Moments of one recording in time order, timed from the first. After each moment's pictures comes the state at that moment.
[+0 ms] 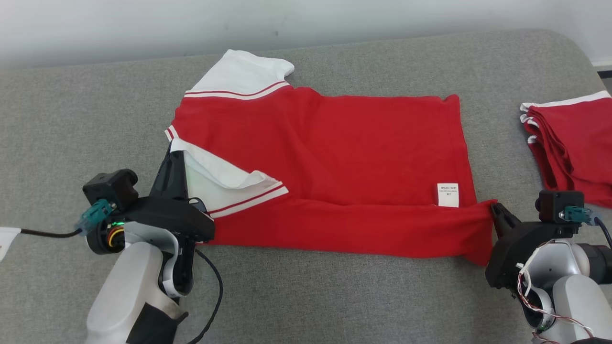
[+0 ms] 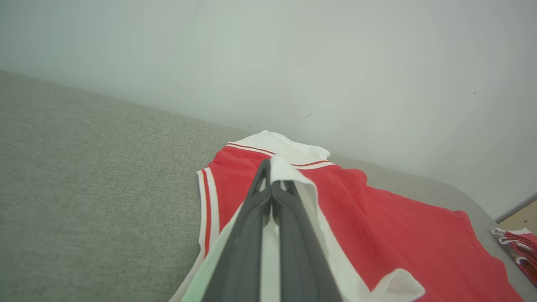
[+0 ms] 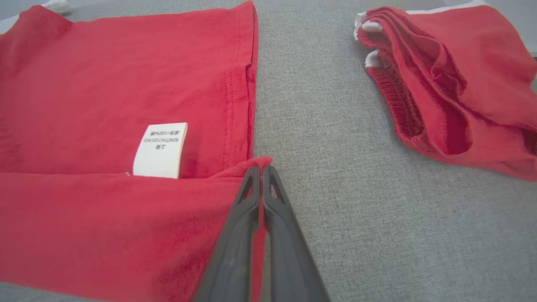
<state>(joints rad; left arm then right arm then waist) -0.63 0.12 -0.23 0.64 -0.62 -0.03 -0.25 -0.31 -0.16 -0.10 0.29 0.17 0.13 0.38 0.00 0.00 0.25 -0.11</state>
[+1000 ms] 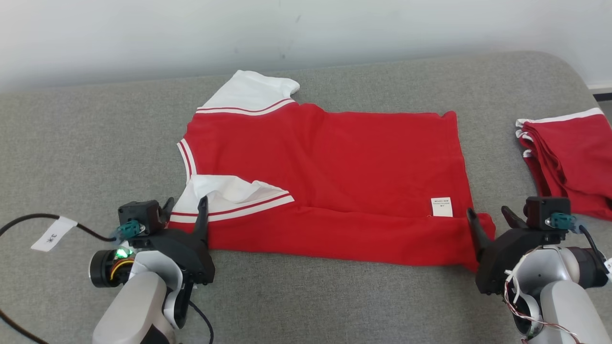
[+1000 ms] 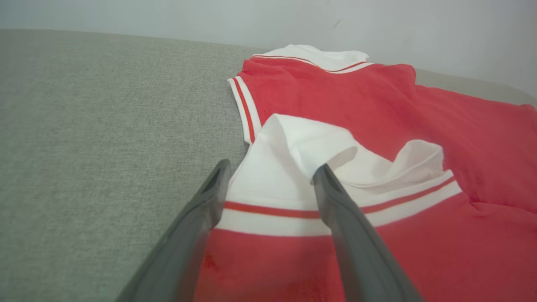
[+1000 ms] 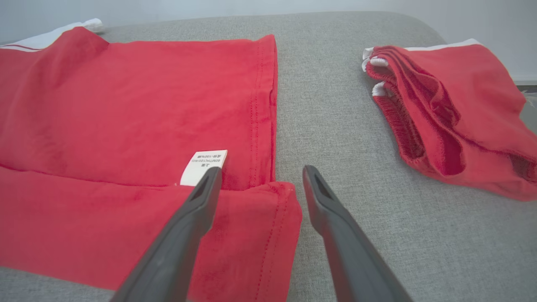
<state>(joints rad) -0.64 0.14 -0.34 0.89 -0.55 -0.04 -0.16 -0.30 -0.13 -0.09 0.29 0.11 0.13 0.34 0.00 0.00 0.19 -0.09</state>
